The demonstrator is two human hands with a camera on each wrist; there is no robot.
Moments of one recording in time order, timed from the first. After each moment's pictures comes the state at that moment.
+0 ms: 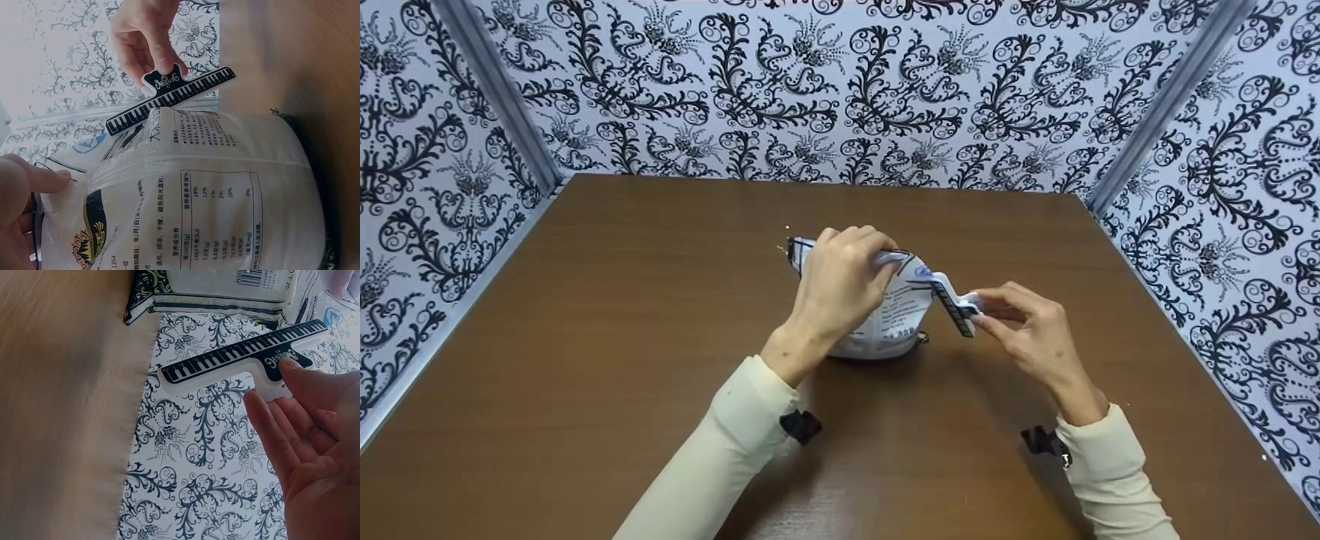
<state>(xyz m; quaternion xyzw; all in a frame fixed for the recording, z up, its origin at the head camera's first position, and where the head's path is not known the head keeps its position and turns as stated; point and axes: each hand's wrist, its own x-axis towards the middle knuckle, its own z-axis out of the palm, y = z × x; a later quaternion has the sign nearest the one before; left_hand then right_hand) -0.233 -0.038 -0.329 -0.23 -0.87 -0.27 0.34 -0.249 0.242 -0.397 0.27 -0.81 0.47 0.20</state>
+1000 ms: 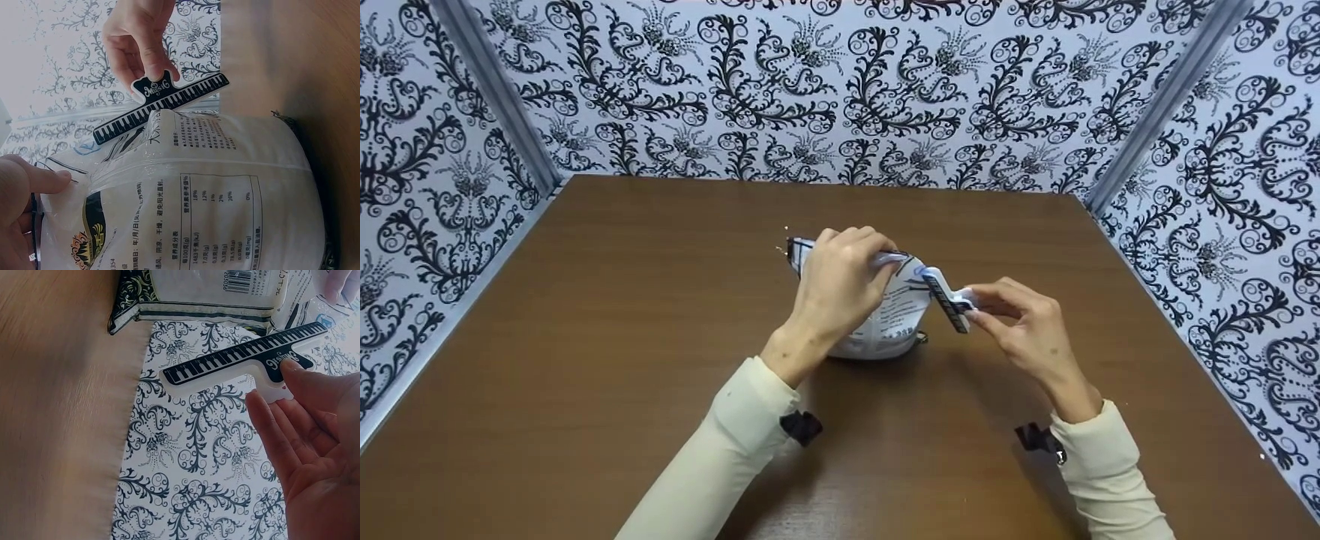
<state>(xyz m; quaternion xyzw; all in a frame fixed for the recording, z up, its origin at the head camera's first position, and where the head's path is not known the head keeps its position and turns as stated) -0.234 -0.036 -0.329 -0.23 -0.87 -0.27 0.35 -0.248 0.234 -0.391 0.28 -0.81 0.48 0.21</state>
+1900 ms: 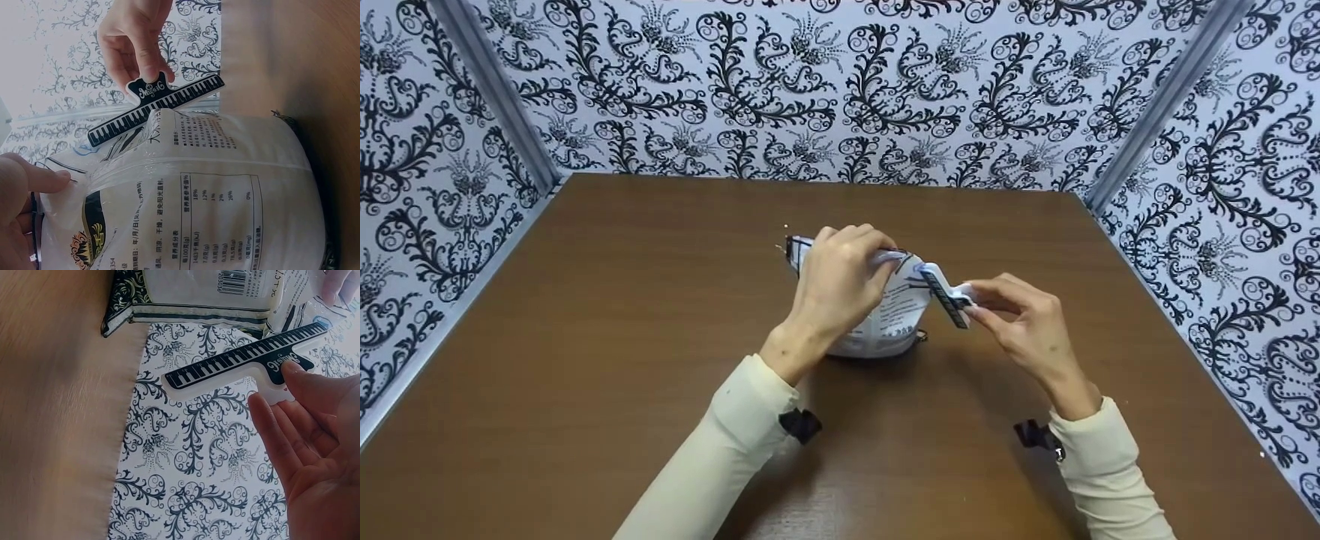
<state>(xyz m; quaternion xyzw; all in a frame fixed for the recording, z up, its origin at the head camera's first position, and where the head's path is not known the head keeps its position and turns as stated) -0.235 -0.038 -0.331 -0.23 -0.87 -0.28 0.34 -0.249 0.230 -0.388 0.30 -0.79 0.48 0.22</state>
